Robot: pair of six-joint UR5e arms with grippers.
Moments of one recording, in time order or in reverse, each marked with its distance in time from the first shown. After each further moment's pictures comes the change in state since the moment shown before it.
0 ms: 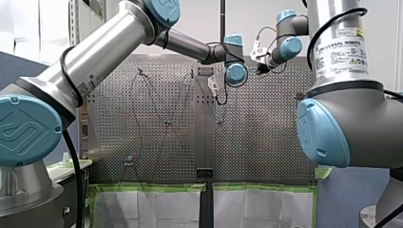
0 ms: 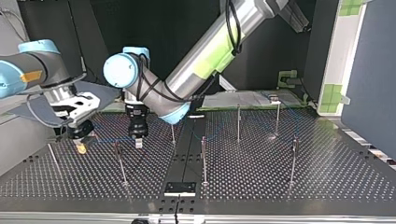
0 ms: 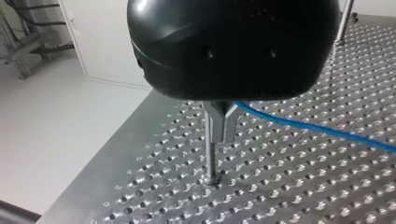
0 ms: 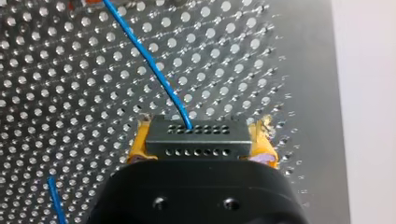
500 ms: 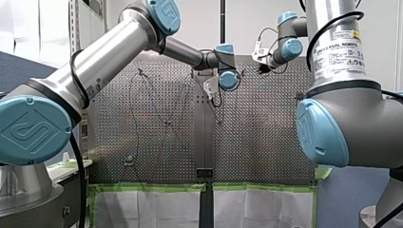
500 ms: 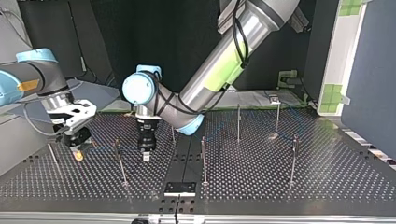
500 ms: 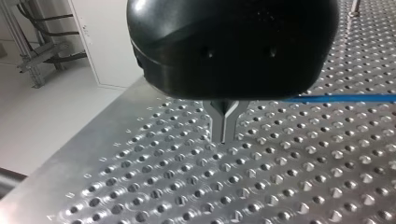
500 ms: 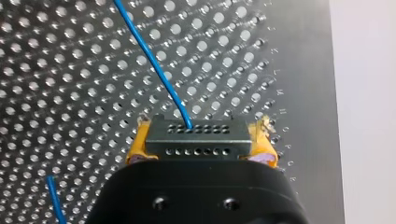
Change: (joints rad) left arm 0.075 -0.037 0.011 0.073 0.107 0.007; right arm -0.019 0.040 -0.062 -0.004 -0.019 0.001
